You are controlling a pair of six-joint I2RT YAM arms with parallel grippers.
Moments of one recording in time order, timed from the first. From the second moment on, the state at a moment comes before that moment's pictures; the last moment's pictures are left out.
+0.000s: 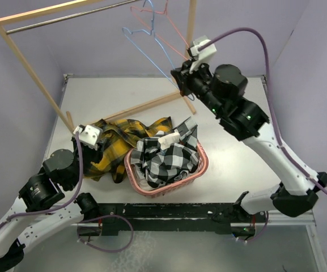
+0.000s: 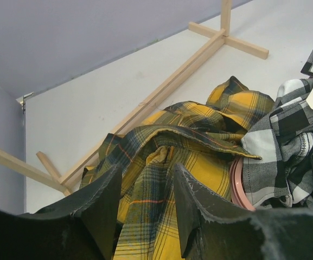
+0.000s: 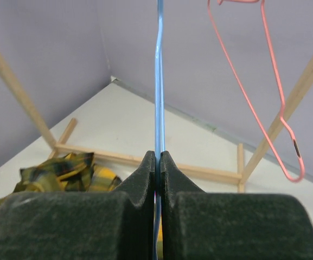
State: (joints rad) left arm -0.85 0.47 0.90 -0.62 -0.54 0.12; right arm 0.80 1.33 1.76 -0.43 0.20 0.00
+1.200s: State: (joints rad) left arm -0.85 0.42 0.88 -0.59 -0.55 0.09; right arm 0.80 1.90 2.25 -0.26 0.30 -0.13
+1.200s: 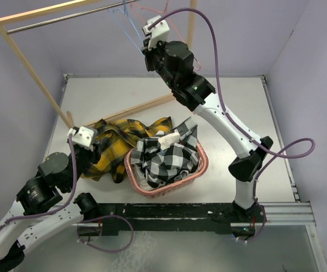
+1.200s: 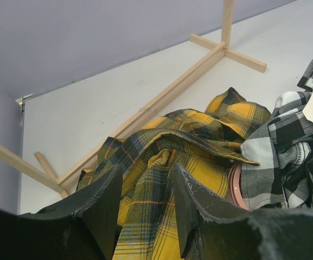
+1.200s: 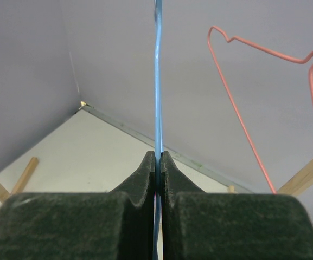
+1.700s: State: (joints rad) left arm -0.85 0.46 0.88 -0.59 -0.54 0.08; right arm 0.80 1.69 1.88 -0.23 0.32 -0.11
